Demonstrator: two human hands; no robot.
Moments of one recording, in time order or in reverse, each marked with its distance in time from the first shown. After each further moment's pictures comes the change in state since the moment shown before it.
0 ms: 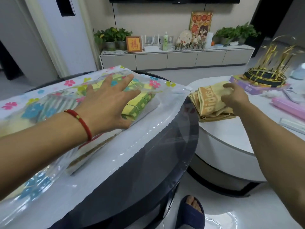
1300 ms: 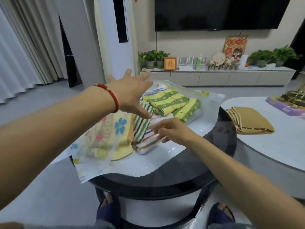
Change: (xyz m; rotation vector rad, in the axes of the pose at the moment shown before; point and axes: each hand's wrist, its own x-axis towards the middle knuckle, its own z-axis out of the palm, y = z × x) left_hand -0.111 -0.094 -0.092 0.030 -0.119 -0.138; right_hand -0.327 -0.174 0.130 0.235 -0.888 -0.500
